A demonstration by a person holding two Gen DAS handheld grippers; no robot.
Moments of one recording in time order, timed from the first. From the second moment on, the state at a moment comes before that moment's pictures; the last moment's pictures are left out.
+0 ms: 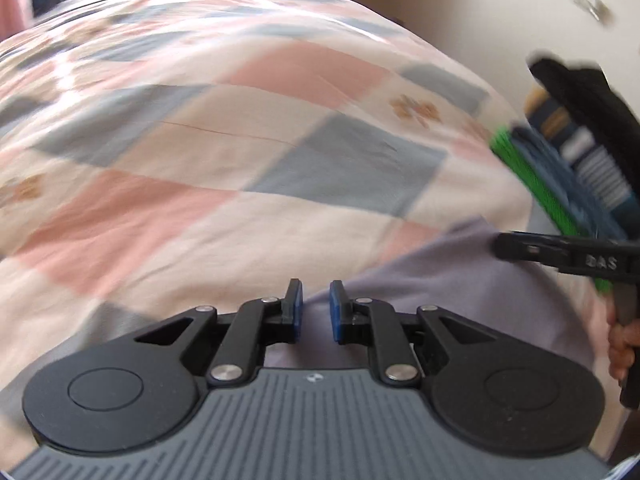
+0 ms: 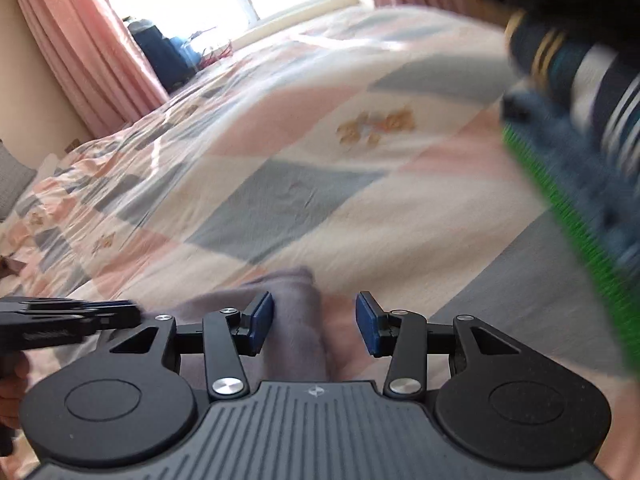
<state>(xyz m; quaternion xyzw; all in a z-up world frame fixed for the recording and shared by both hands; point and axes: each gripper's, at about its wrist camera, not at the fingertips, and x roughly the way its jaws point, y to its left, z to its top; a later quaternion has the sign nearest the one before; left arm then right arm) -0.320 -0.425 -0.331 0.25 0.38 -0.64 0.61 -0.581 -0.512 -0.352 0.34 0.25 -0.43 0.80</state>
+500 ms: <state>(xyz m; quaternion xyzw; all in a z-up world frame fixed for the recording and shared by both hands) -0.336 -0.413 -0.339 0.27 0.35 -0.67 0.60 -0.596 -0.444 -0.354 0.33 0.26 -0.46 0.78</state>
